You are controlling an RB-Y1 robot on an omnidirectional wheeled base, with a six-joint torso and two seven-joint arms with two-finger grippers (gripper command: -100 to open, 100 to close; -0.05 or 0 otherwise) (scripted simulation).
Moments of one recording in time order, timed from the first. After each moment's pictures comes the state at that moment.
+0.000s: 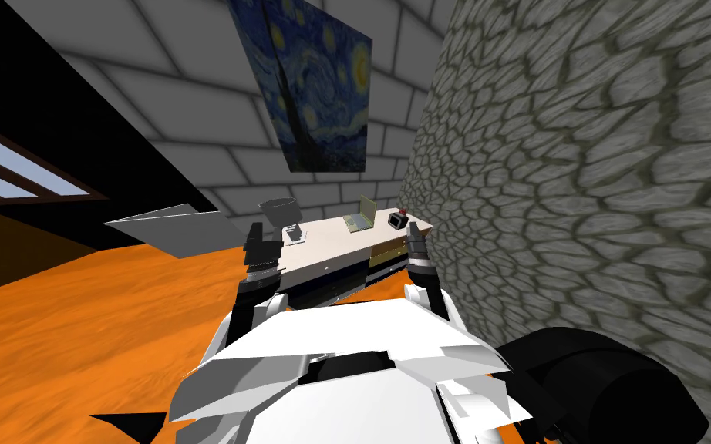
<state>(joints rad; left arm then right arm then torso) 0.49 0.03 0.07 -2.32 -0.07 -0.48 0.05 0.54 0.01 -0.05 -2.32 0.12 -0.38 0.16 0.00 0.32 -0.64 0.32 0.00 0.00</state>
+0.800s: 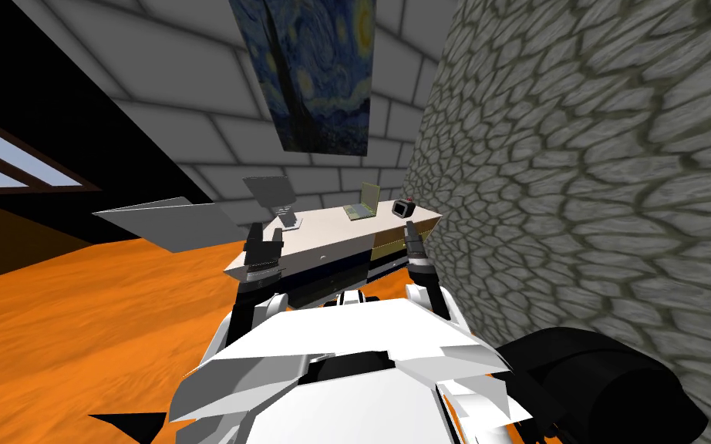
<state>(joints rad) 0.49 0.03 0.07 -2.32 -0.07 -0.48 0.05 0.52 -0.06 -0.05 -2.29 0.13 -0.38 0.17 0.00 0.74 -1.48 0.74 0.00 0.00</state>
